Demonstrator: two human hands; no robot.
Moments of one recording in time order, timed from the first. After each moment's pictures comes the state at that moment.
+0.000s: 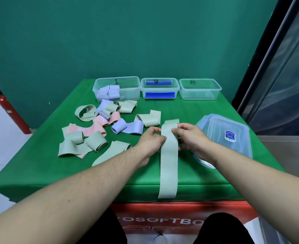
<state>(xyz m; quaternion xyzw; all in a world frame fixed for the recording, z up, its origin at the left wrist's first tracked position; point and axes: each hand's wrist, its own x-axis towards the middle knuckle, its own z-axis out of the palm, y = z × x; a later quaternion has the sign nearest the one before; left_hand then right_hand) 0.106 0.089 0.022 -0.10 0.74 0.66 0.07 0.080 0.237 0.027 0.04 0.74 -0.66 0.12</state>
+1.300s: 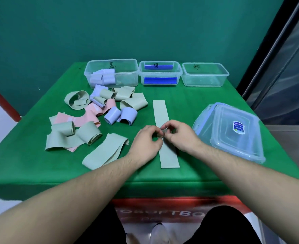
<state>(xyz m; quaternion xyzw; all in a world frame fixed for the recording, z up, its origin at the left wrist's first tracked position) 0.088 0.067 -0.043 0.06 0.90 0.43 -0.06 0.058 0.218 -0.025 -0.10 0.90 -0.42 0.03</state>
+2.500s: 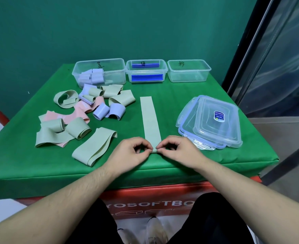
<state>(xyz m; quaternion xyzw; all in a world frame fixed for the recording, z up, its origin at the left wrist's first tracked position) 0.145 0.053 -0.054 0.17 0.87 0.46 -0.06 0.127 0.267 -0.057 -0.20 0.83 -0.51 0.03</state>
